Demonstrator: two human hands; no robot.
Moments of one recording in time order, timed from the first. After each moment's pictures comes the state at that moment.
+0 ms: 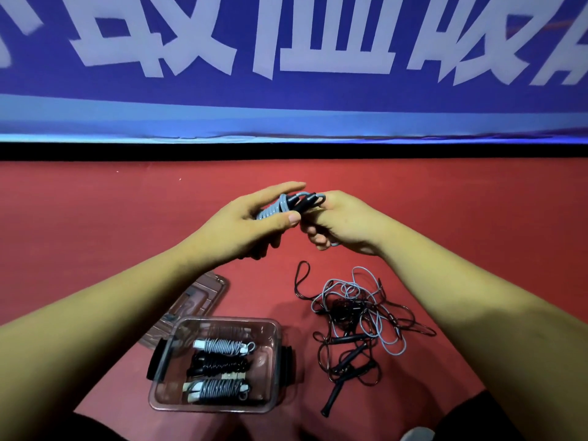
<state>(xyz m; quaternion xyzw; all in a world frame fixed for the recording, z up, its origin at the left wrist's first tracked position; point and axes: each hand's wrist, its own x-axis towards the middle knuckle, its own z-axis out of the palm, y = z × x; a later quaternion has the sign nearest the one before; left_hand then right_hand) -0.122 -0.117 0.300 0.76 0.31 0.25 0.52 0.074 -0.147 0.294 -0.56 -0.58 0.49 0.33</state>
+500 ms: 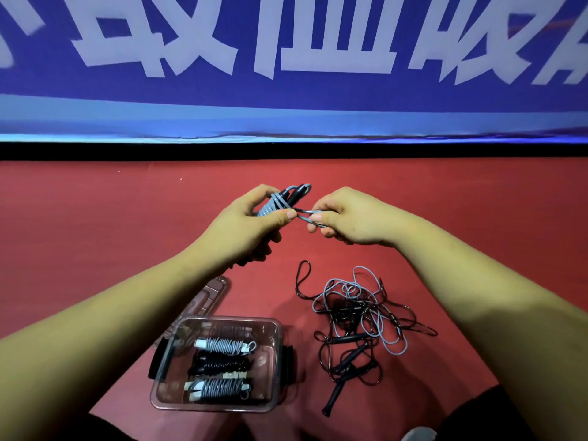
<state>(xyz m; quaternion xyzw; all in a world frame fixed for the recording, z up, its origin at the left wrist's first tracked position) -0.114 -0.119 0.291 0.68 0.41 0.30 0.54 0.090 -0.154 0.313 -0.63 -0.67 0.34 0.18</state>
